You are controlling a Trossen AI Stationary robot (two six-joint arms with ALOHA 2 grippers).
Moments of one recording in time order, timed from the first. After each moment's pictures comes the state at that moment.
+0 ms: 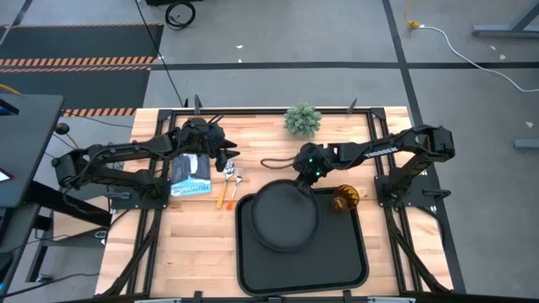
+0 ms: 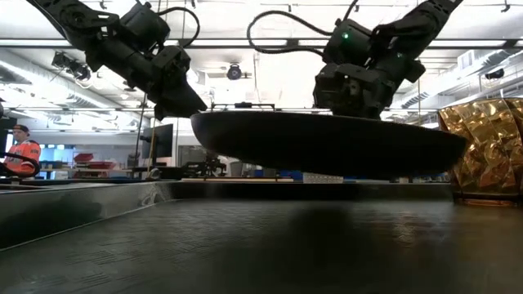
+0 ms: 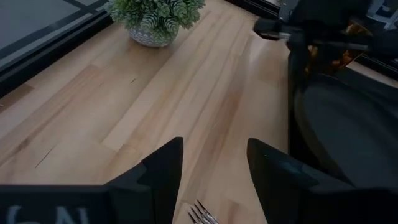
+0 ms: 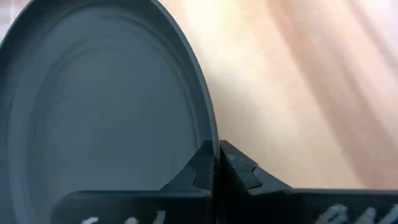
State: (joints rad) left arm 0.48 1.14 0.56 0.06 0.22 -0.15; right arm -0.16 1.54 0.78 -0.13 -0.27 0.36
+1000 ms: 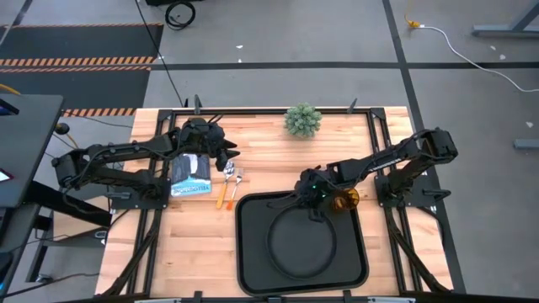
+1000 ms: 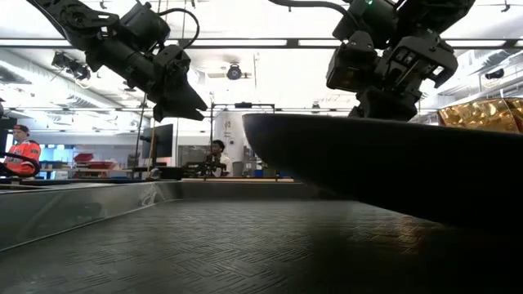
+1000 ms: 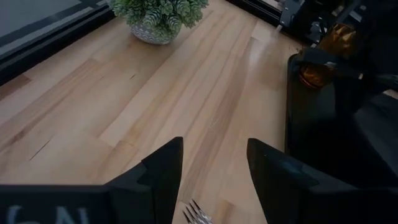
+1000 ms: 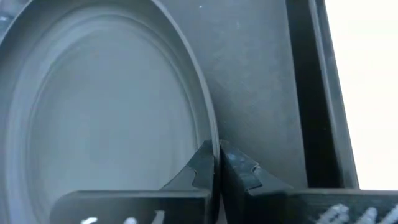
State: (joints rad) left arm 0.48 1.14 0.56 0.06 0.22 -0.20; right arm 0.09 1.54 0.78 -0.18 -0.21 0.19
